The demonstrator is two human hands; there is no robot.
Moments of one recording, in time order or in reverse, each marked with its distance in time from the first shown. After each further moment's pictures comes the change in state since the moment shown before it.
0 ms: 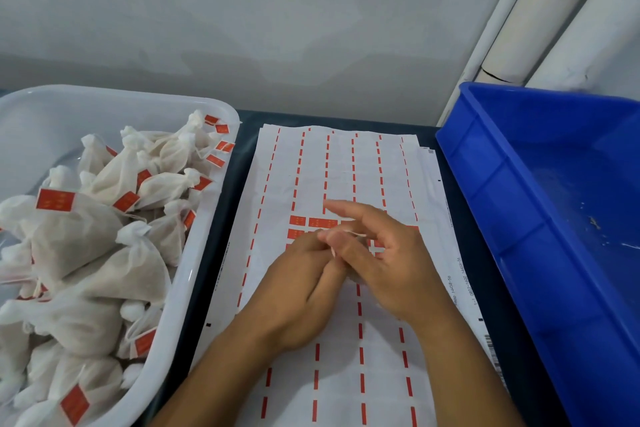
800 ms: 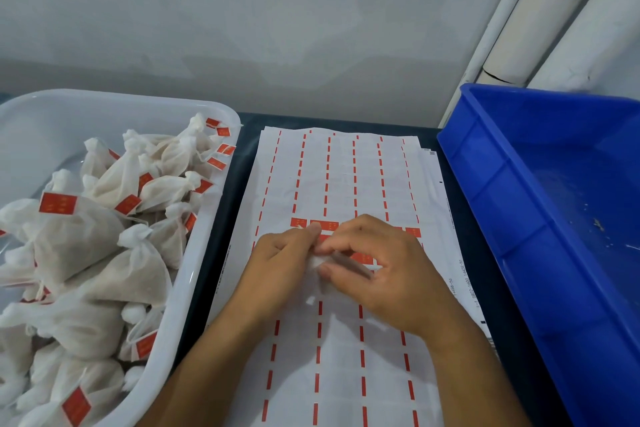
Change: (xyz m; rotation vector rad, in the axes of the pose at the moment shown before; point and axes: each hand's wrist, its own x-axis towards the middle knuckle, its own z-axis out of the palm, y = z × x) left_hand 0.007 0.003 -0.016 -0.458 0.157 -0.451; right_hand -0.003 -0.001 -0.007 -0.161 -0.137 -0.136
